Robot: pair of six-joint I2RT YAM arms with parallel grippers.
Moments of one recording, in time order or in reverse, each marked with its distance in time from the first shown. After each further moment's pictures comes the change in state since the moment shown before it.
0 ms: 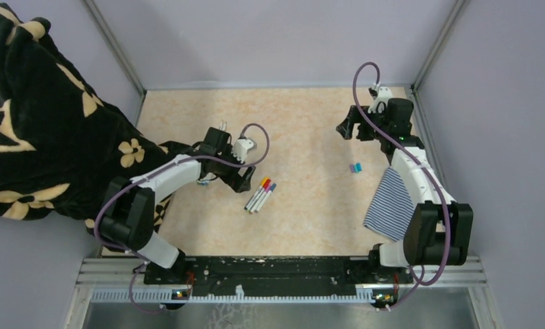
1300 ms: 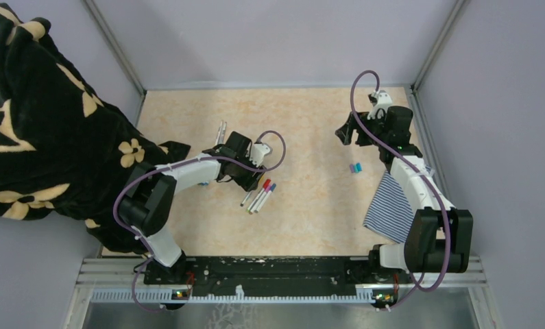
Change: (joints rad) left arm -0.143 0.193 0.075 0.090 -0.169 -0.065; right arm 0.000 -0.050 -0.114 0.130 -0.011 0.006
